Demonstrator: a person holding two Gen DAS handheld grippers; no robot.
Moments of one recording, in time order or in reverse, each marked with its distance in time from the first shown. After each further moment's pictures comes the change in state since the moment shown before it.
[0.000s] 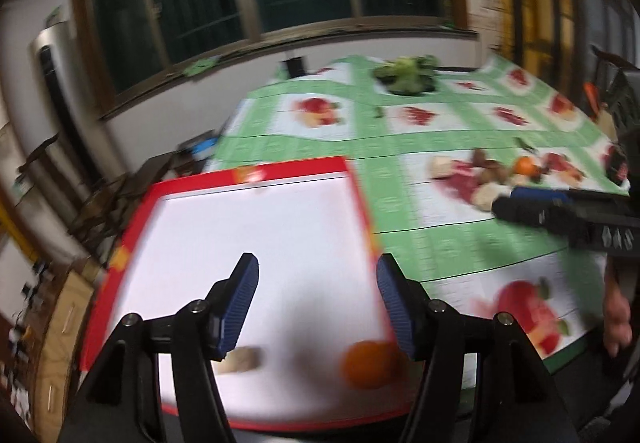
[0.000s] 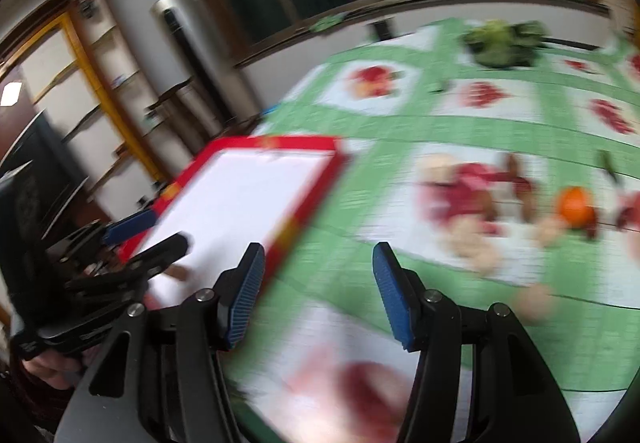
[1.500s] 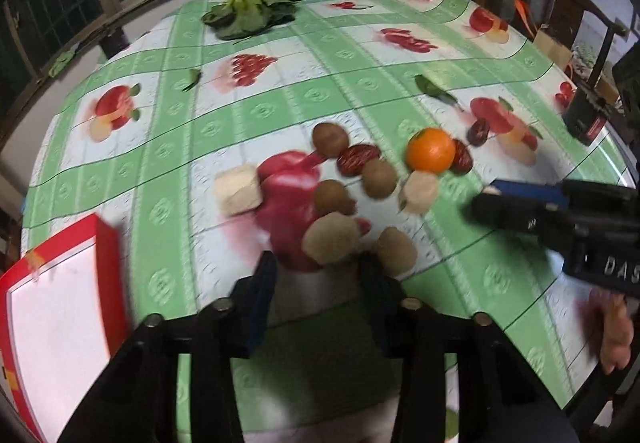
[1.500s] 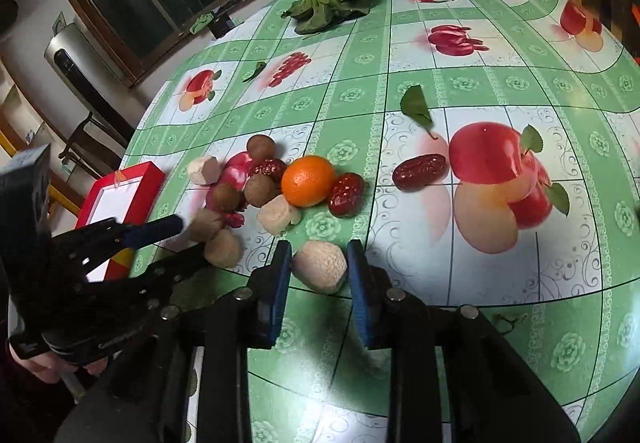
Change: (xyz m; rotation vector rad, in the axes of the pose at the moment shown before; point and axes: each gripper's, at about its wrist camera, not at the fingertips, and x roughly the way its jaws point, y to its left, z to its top) left arm 0.114 -0.129 0.059 0.212 0.253 -0.302; right arm -0.022 -0.118 0.003 0.234 0.110 -0.198
